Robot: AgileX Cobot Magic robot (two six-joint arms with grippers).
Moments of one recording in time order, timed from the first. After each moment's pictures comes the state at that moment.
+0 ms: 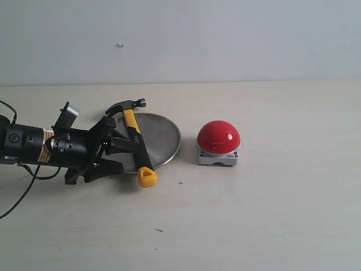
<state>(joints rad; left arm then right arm) -0.19 2.01 -0.89 1.41 -0.79 -2.04 0.20 0.02 0.00 -1.74 -0.08 1.80</state>
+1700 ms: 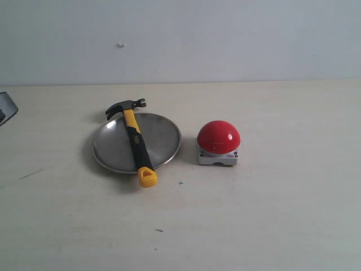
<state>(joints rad) -0.49 0.67 -0.26 0.45 -0.37 -1.00 0.20 0.02 0.00 -1.74 -0.09 1.80</state>
